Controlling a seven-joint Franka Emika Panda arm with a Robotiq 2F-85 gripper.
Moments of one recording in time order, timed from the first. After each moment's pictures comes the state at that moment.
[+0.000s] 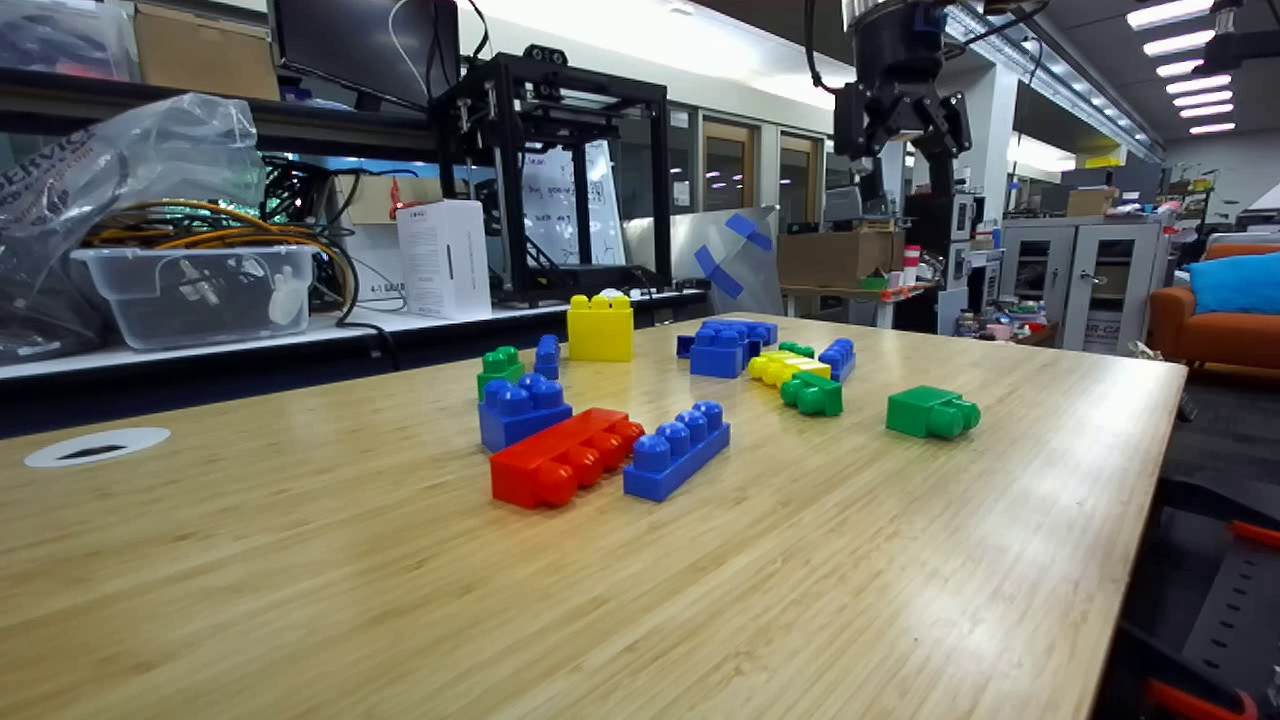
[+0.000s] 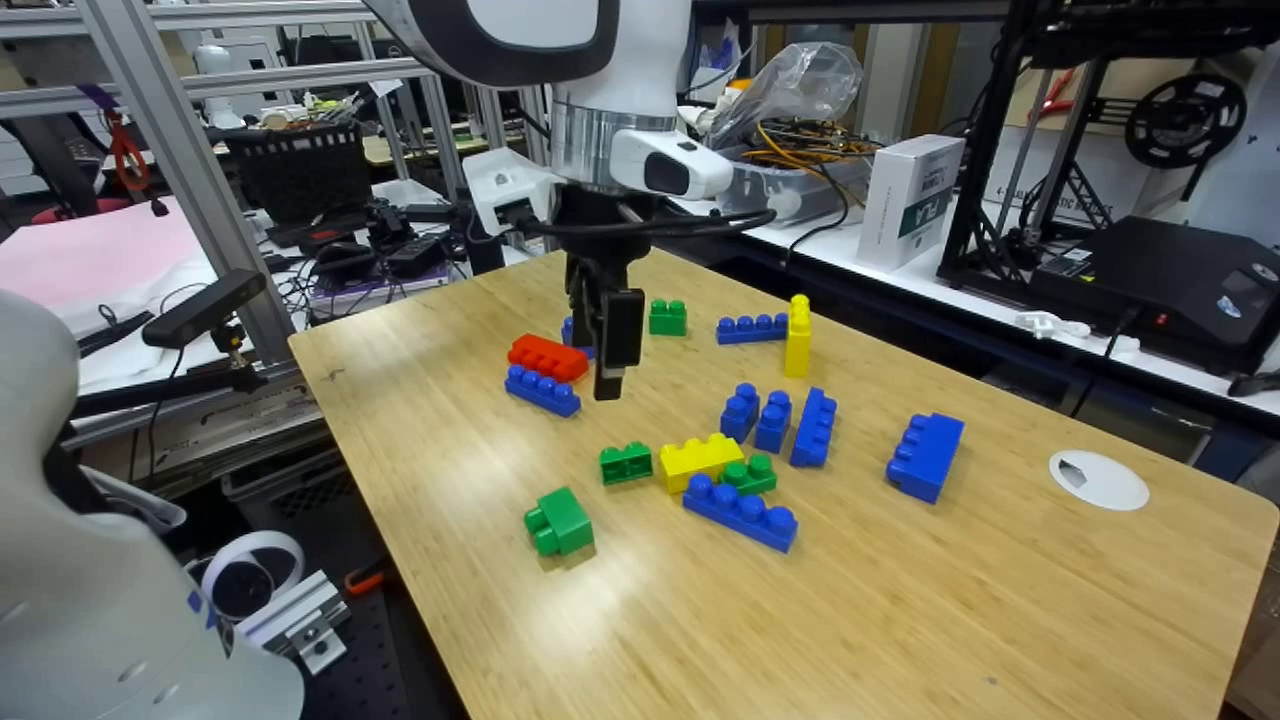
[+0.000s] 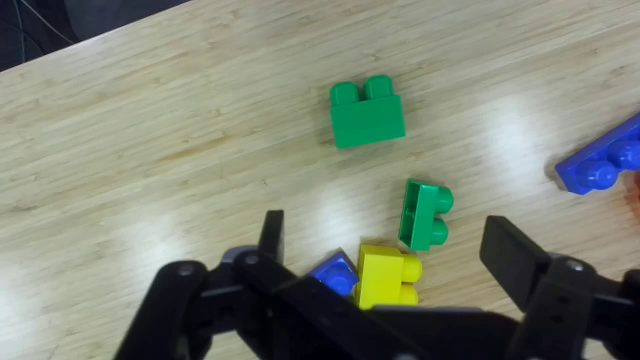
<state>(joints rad) -0.06 -0.31 -0.02 -2.48 0.01 2.00 0.14</state>
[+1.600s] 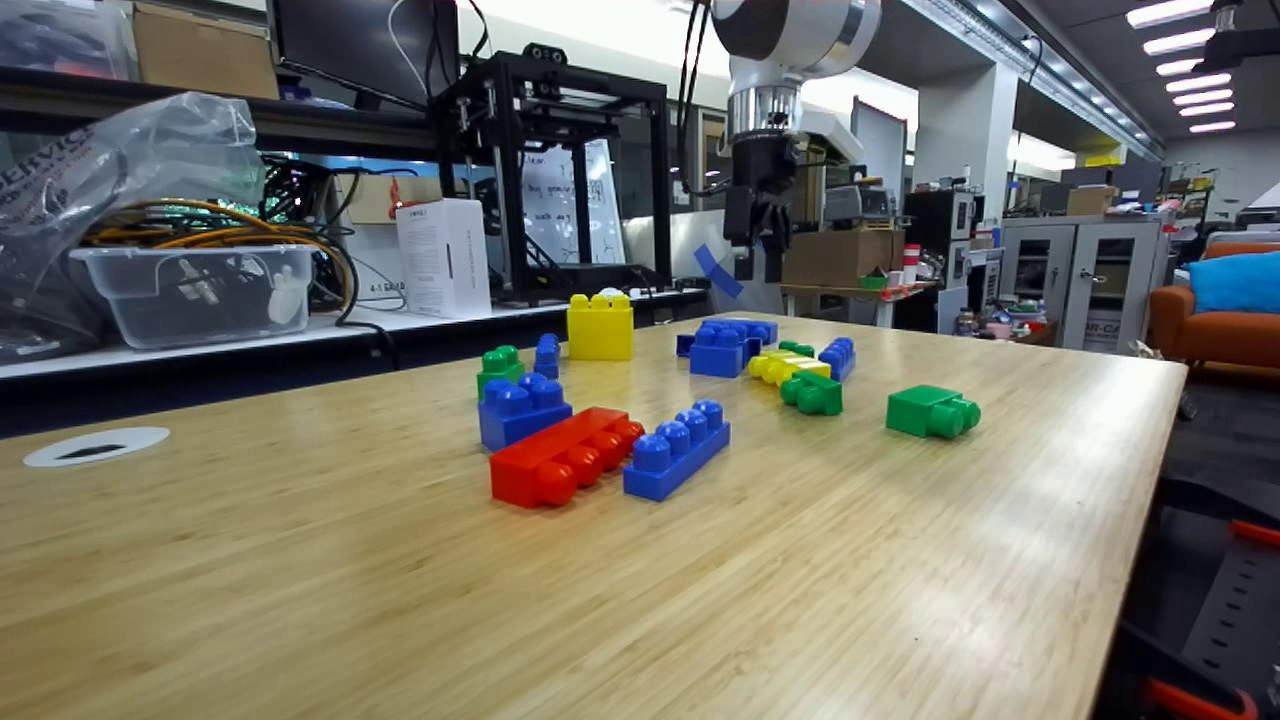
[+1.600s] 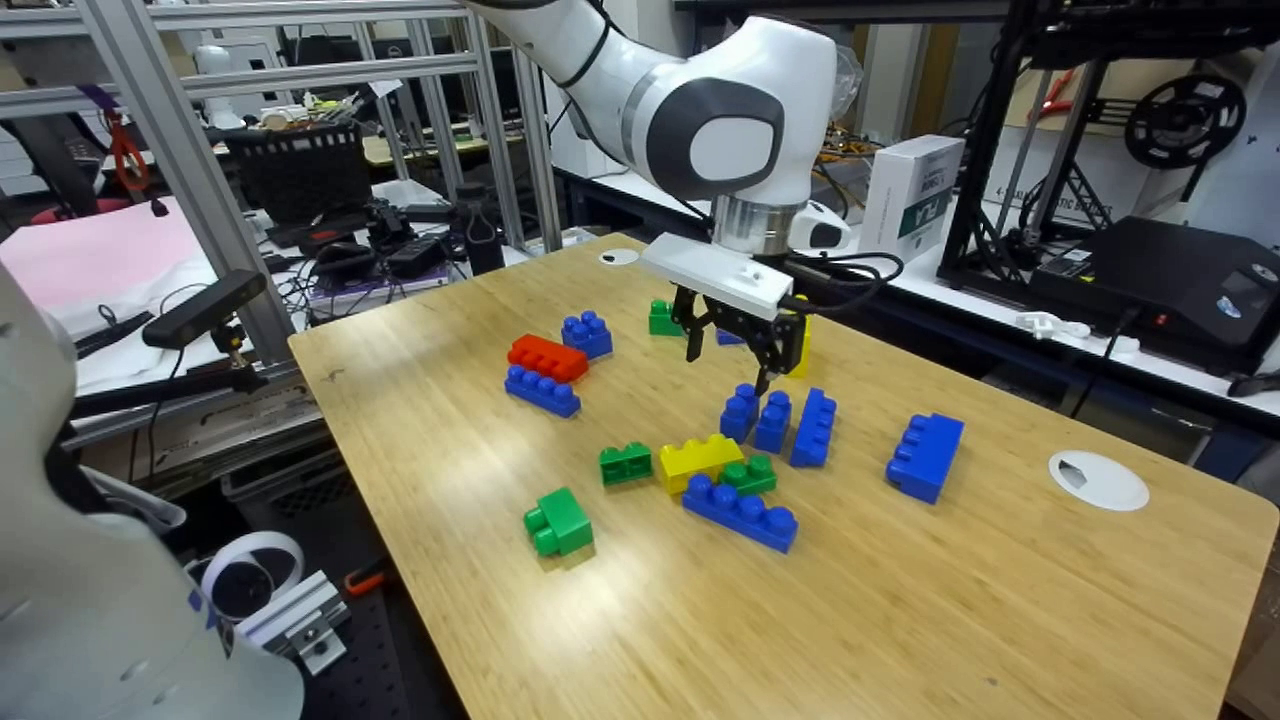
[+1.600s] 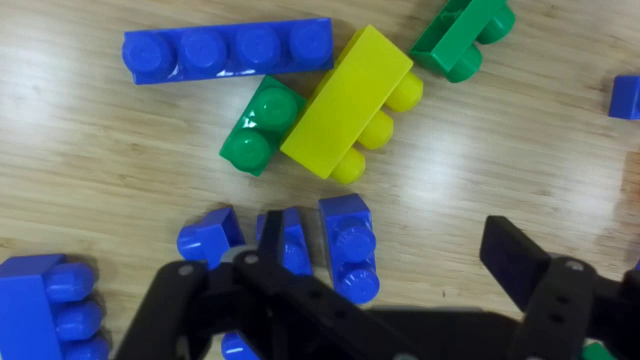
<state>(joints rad) -0.04 0.23 -0.01 -2.09 0.12 2.26 -0.47</state>
